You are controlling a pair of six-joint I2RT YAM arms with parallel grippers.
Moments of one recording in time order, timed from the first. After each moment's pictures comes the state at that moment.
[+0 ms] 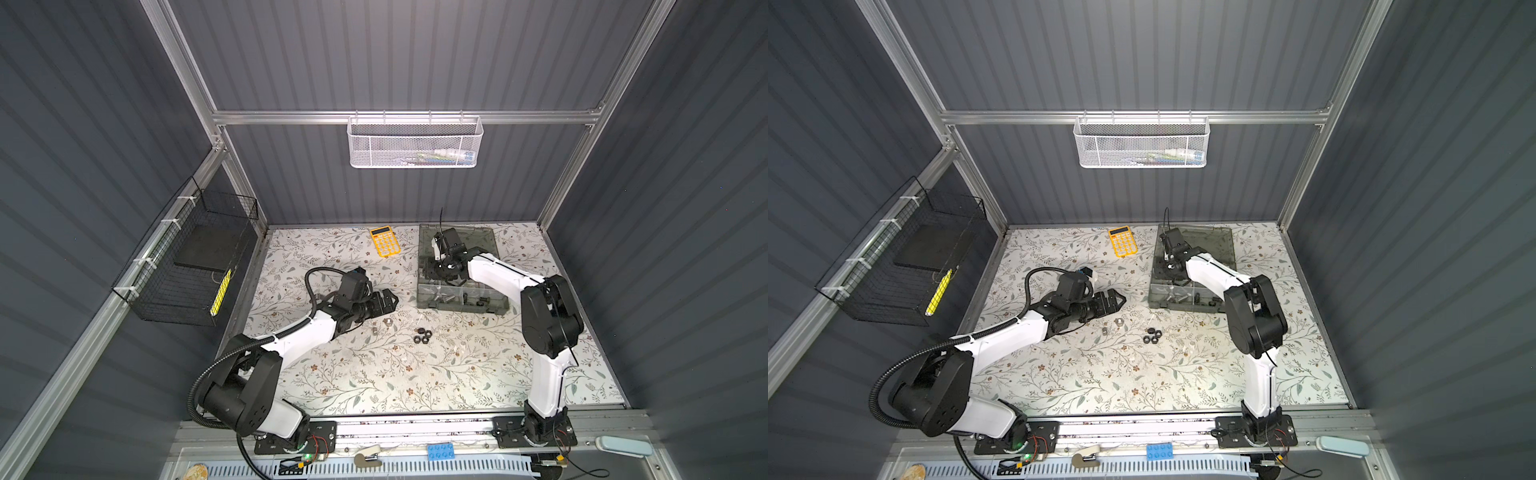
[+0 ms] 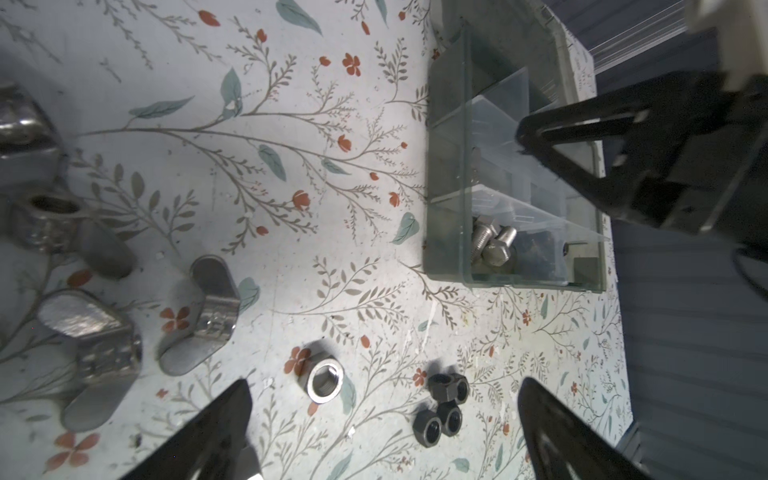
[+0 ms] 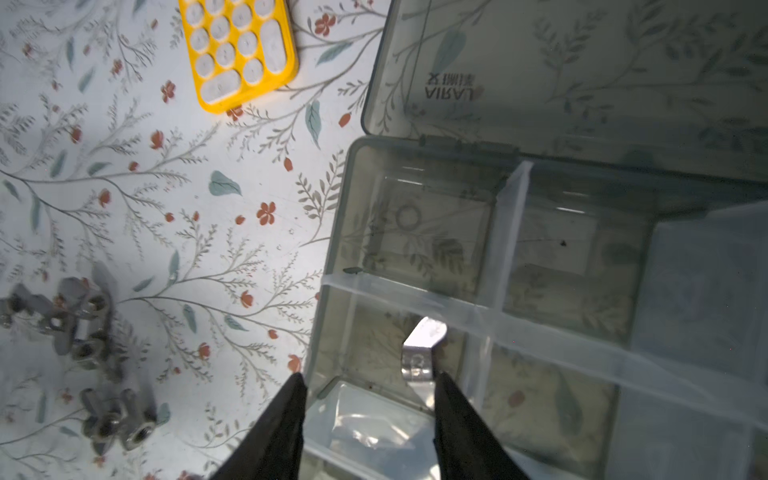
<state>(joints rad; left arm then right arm) -0.55 1.47 0.81 -0.10 0.21 -0.70 0.46 1.97 1.49 -0.46 -0.05 0.42</state>
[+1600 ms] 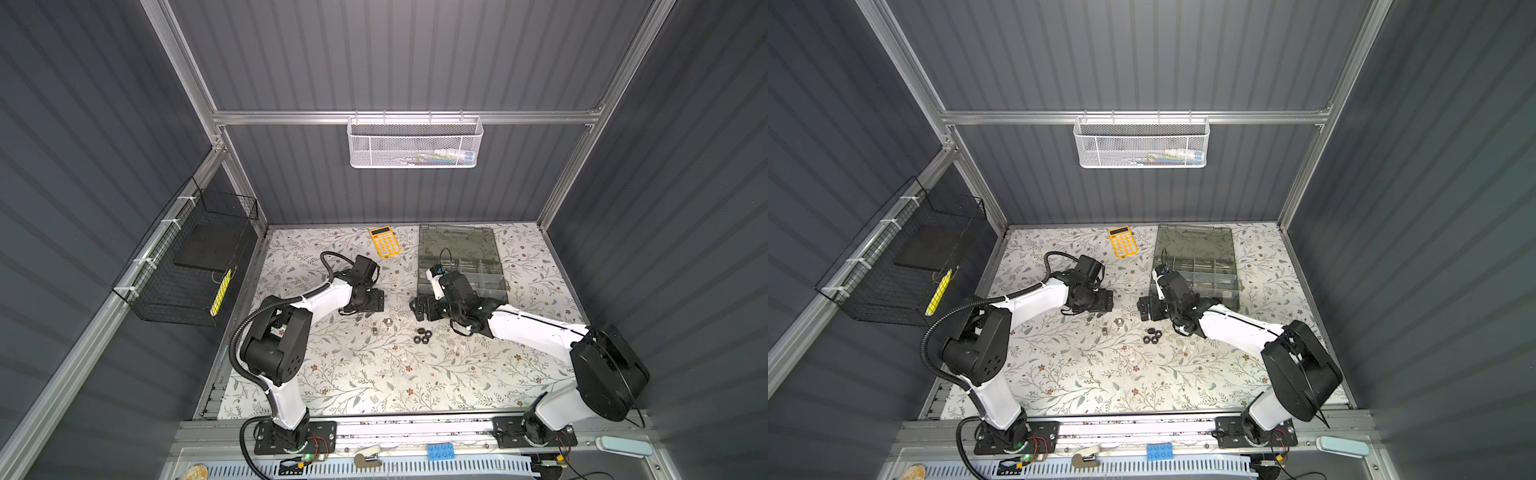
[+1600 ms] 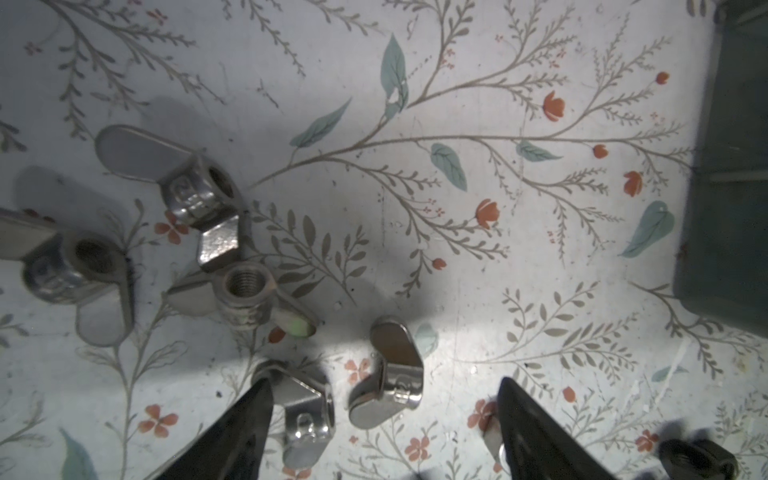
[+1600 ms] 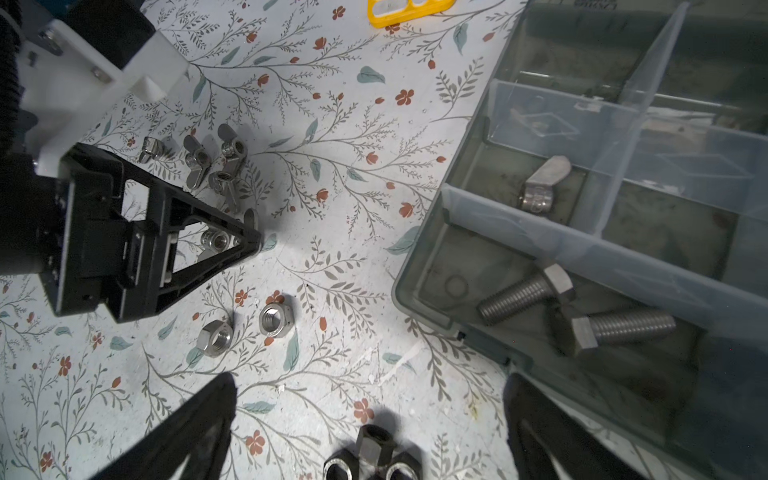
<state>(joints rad) -0.49 1.80 1.17 -0.55 0.02 -0.39 0.68 1.53 0.88 -0.09 -0.02 0.39</state>
